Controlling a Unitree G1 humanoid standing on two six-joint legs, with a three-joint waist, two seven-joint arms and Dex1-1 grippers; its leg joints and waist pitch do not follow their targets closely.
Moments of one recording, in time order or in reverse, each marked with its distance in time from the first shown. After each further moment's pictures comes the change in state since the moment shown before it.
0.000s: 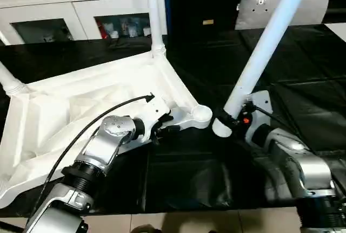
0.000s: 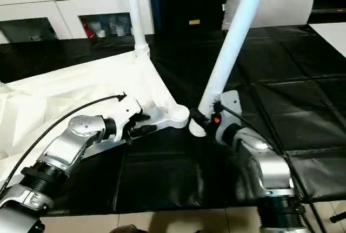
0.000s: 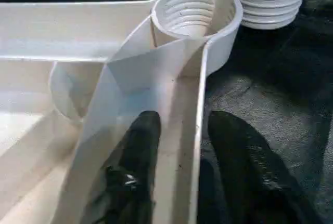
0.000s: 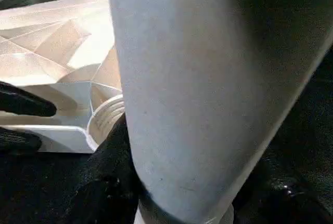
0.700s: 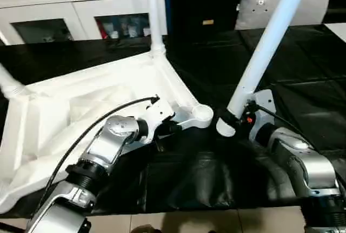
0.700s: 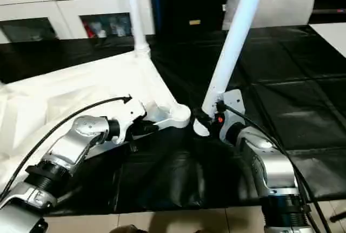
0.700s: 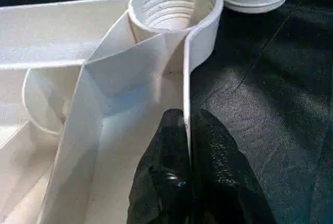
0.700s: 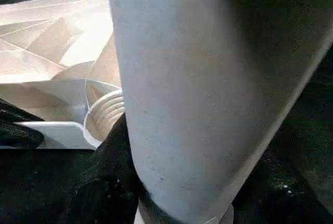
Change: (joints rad) left arm -0.026 -0.013 -0.024 0.062 0.032 -0.067 -0.017; right arm -0.004 -0.027 0.001 0.001 -0.003 -0.005 0.004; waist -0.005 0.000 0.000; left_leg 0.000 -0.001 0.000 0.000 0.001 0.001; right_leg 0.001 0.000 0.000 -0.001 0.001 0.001
